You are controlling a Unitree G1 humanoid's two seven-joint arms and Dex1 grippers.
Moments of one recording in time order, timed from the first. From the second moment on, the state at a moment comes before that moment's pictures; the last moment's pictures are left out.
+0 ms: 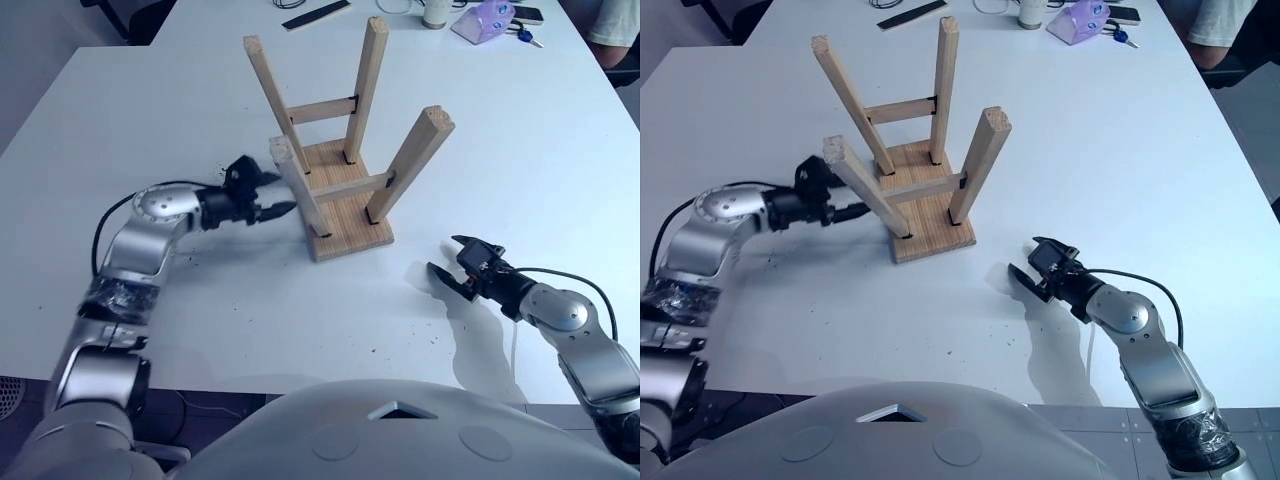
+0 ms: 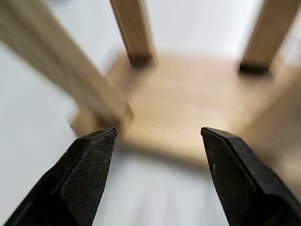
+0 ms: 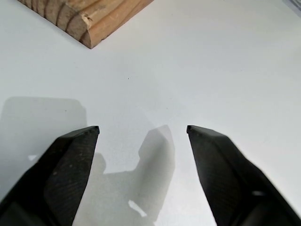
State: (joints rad) left arm -0.34 0.59 -0.16 0.11 -0.27 0.26 -0.86; right arm 0.33 -0.67 0.15 -0.47 0.02 0.39 0.52
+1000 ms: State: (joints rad) left arm 0.03 0.57 -0.21 -0.42 -0.30 0.37 -0.85; right arm 0.22 -0.46 0.10 -0.37 -0.04 0.44 0.35
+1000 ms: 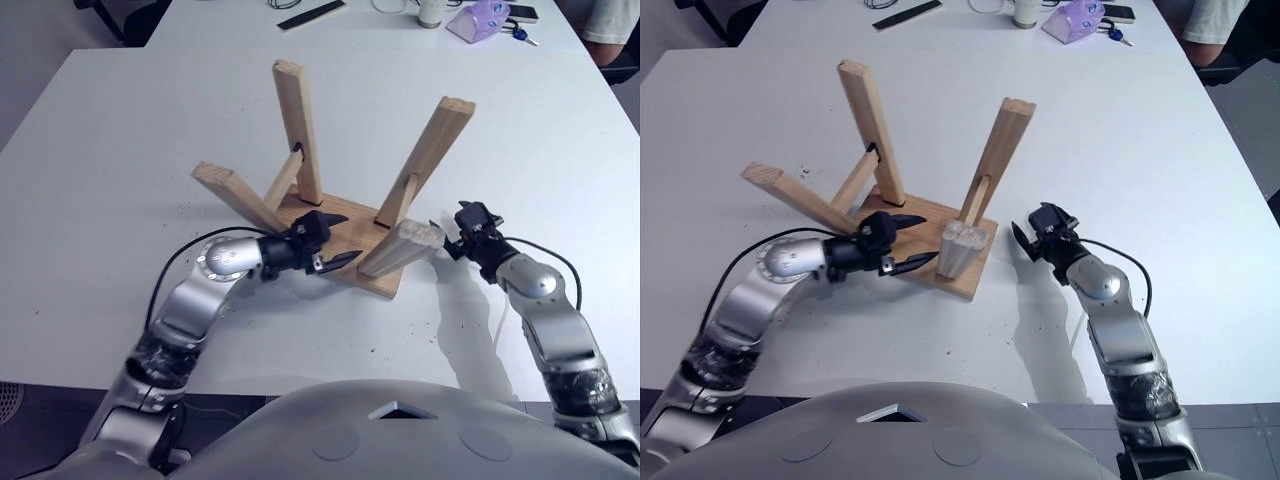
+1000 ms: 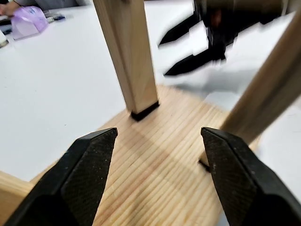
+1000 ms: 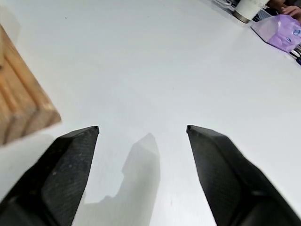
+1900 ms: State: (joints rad) left arm 0.03 0.41 -0.23 -0.29 -0.26 0.37 -0.78; right arm 0.39 -0.49 0.18 -0.57 -0.04 0.52 0.42
